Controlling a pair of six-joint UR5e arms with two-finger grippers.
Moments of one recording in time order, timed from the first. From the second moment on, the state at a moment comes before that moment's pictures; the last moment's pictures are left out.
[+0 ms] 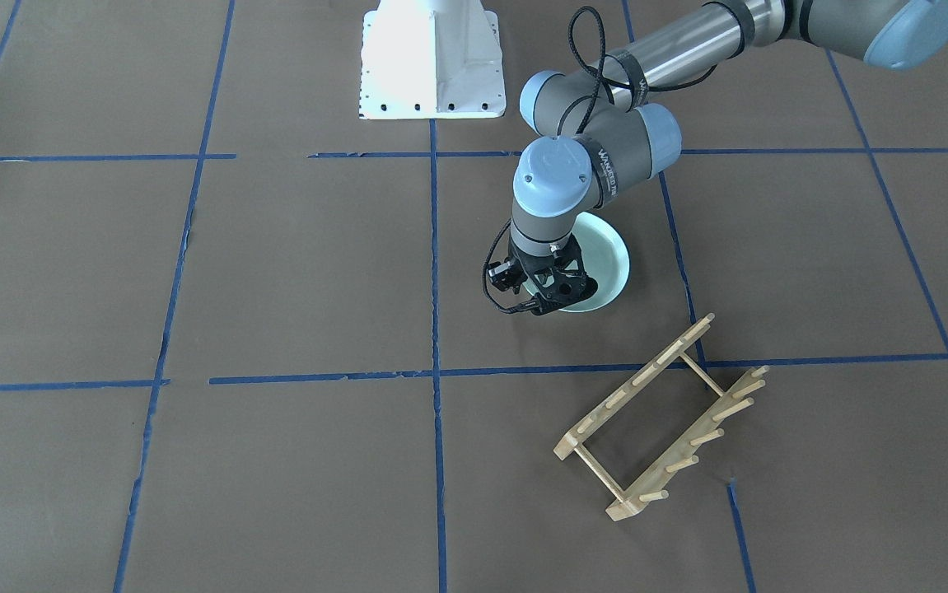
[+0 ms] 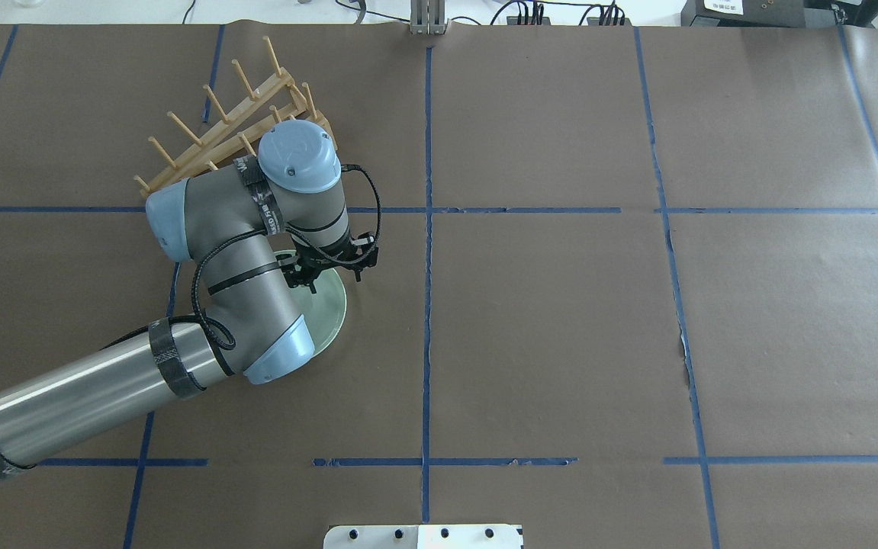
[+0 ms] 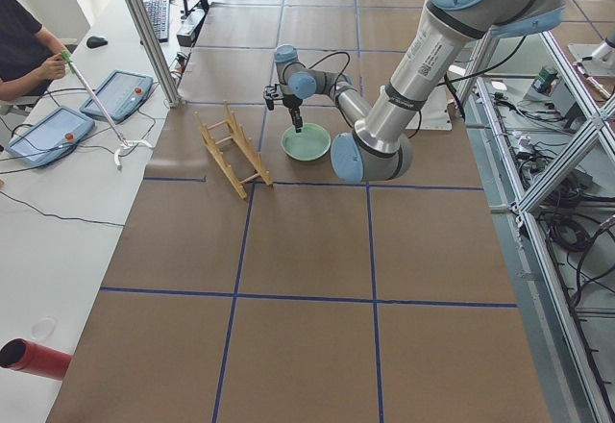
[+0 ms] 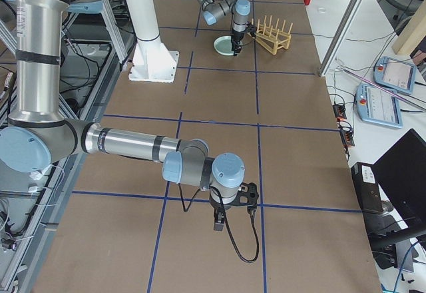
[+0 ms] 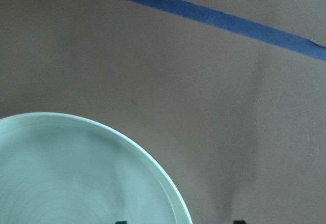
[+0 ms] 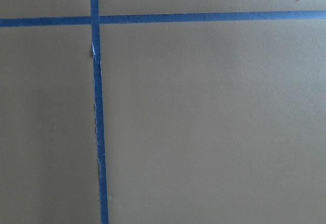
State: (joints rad) left arm -0.60 -2.31 -1.43 -1.60 -2.03 -1.40; right arm 1.62 -1.69 1.59 -1.59 2.30 -0.07
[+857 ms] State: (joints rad) left arm -0.82 -2.31 -1.73 -1.66 -2.05 -1.61; right arm 1.62 -1.69 1.59 -1.59 2.30 -0.07
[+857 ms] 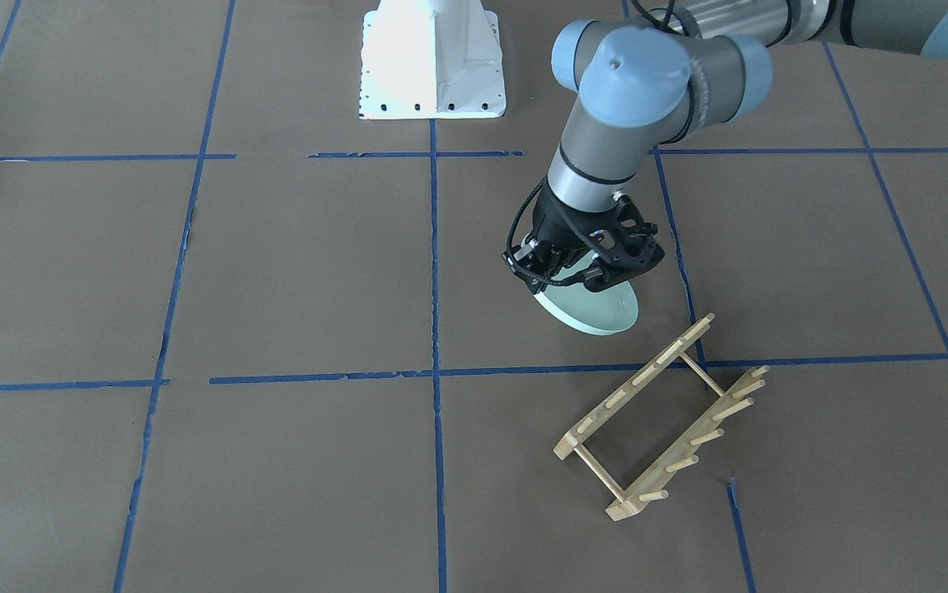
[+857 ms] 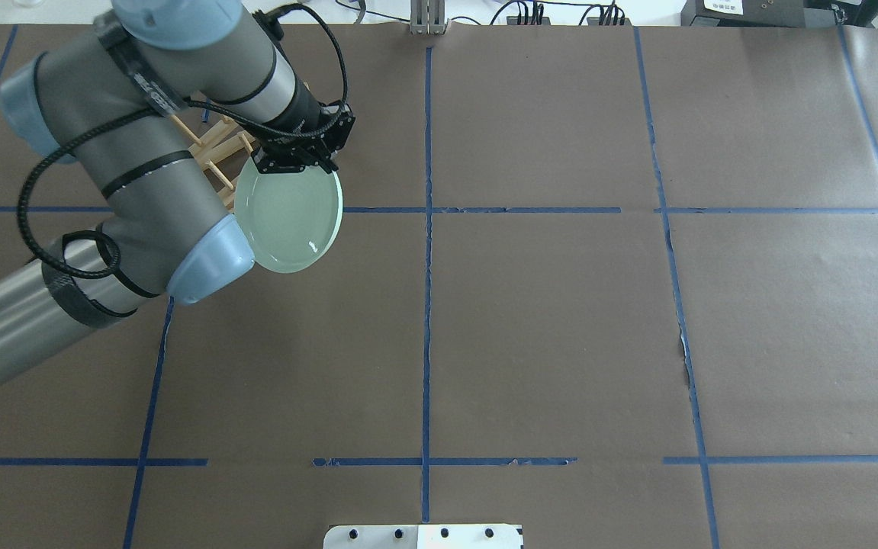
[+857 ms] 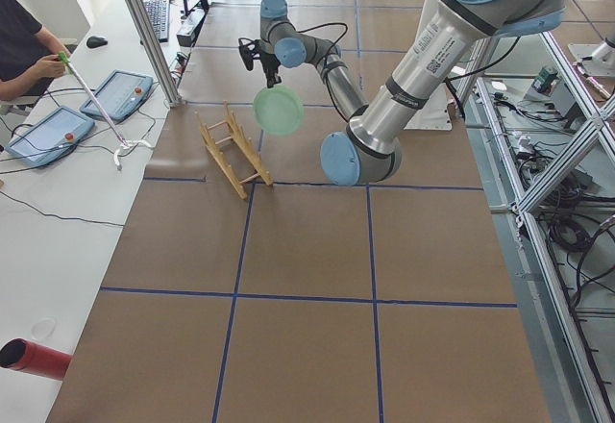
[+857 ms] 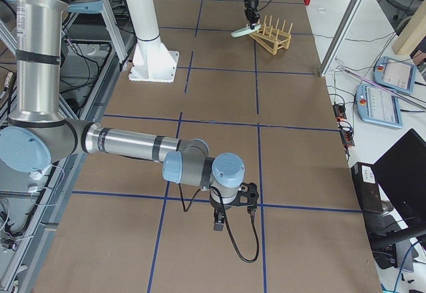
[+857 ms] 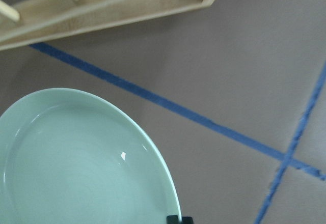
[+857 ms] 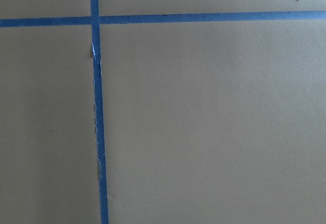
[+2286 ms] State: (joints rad) left arm -1.08 -2.18 -1.41 -2.85 -1.97 -1.79; right arm 1.62 -1.69 1.59 -1.59 2.30 -0.07
